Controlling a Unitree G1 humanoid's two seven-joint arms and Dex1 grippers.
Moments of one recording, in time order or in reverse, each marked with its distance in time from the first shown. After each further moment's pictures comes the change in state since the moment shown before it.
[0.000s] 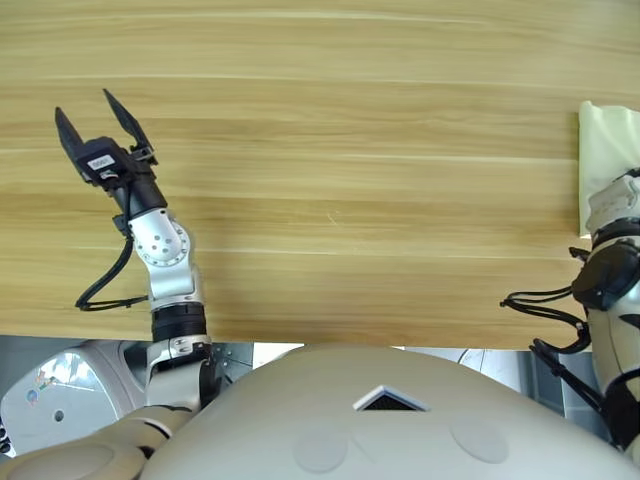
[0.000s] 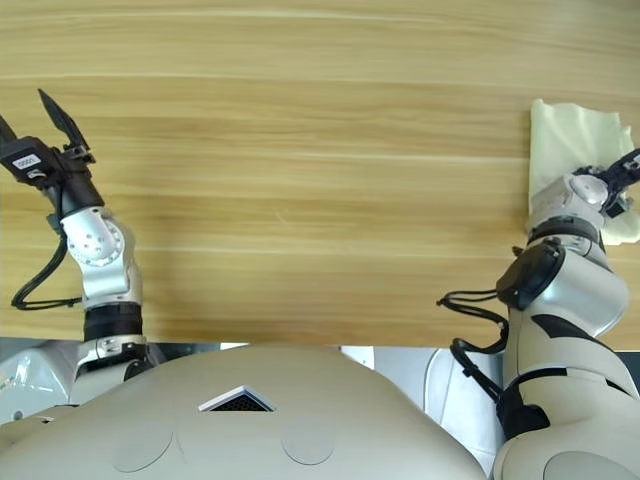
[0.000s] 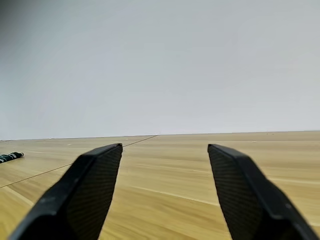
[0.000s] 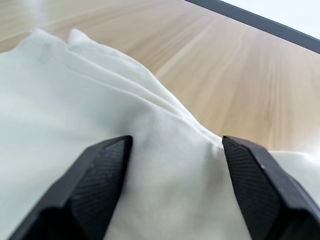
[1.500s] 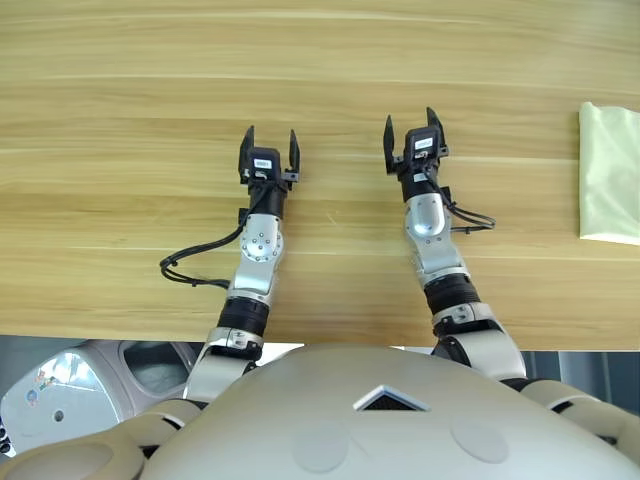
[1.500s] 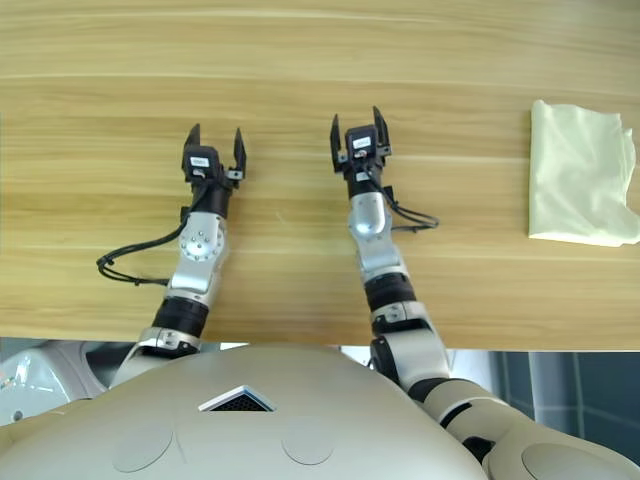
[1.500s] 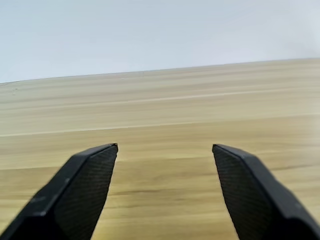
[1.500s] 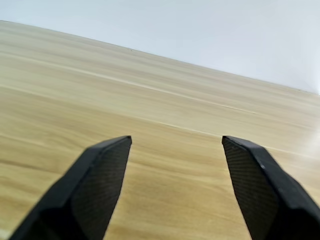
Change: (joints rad) left arm -0.063 -0.194 -0.381 0.195 0.020 0.155 -0.156; right arm 0.440 0.622 0.628 -0.771 -0.377 -0.336 0.360
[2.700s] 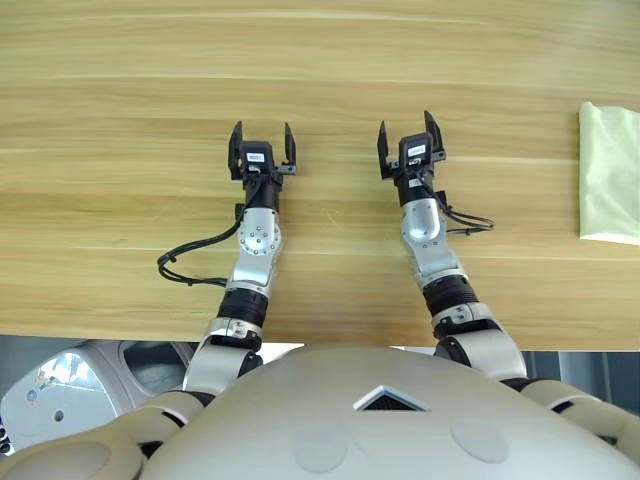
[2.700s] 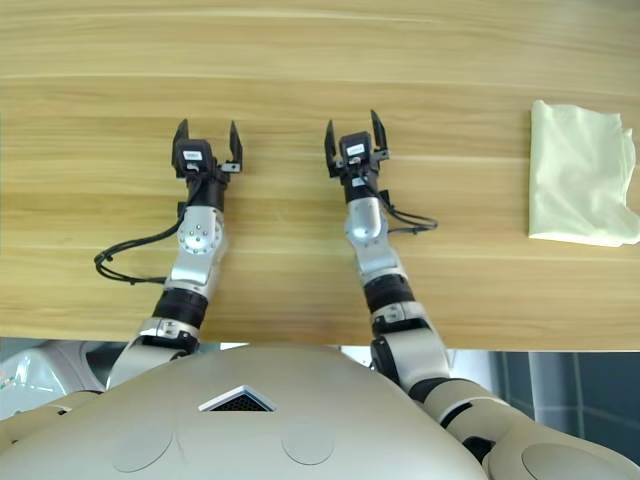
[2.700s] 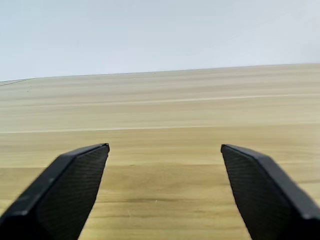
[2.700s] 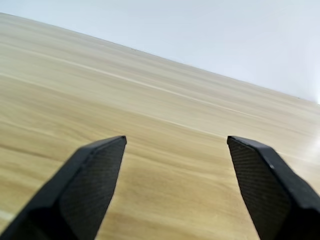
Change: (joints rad) left arm -0.060 0.002 0.026 0.108 -0.009 -0.064 0.029; right arm -0.005 -0.013 0.019 0.062 -0.054 -0.066 -0.036
